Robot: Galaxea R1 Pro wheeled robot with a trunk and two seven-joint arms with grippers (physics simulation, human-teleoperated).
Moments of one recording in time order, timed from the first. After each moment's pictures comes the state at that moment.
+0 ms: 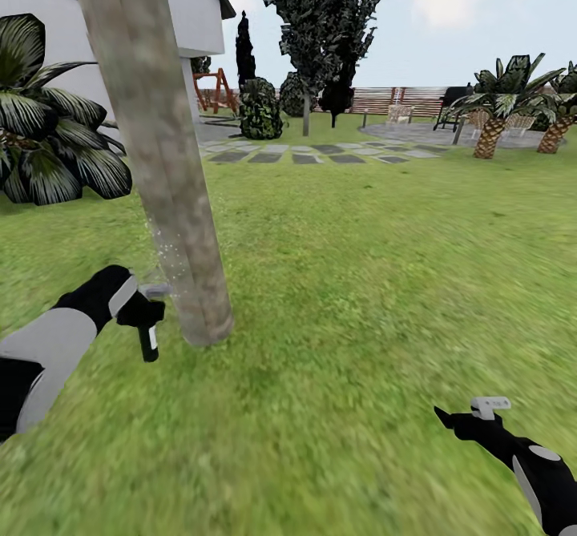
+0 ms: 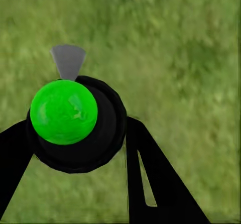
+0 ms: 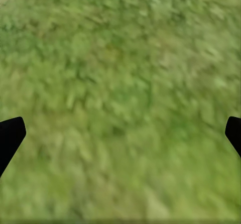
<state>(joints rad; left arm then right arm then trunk) -1.27 0.27 -0.29 -0.31 0.35 0.99 -0.03 -0.48 -0.29 -0.41 -0.63 0.17 0.04 0.51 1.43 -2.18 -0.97</state>
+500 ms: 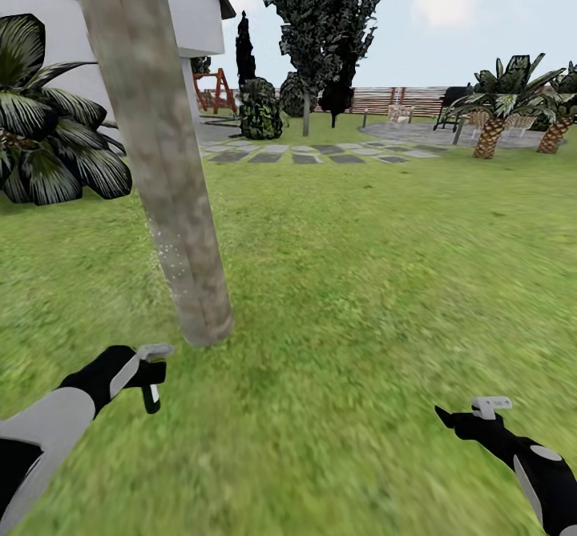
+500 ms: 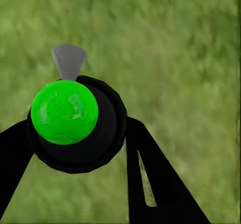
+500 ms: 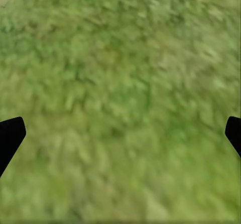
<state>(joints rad) -0.95 0.26 -0.28 -0.30 0.39 0.61 -0.03 -0.48 -0.29 -0.42 -0.63 0.16 0.04 0.51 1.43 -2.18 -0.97</state>
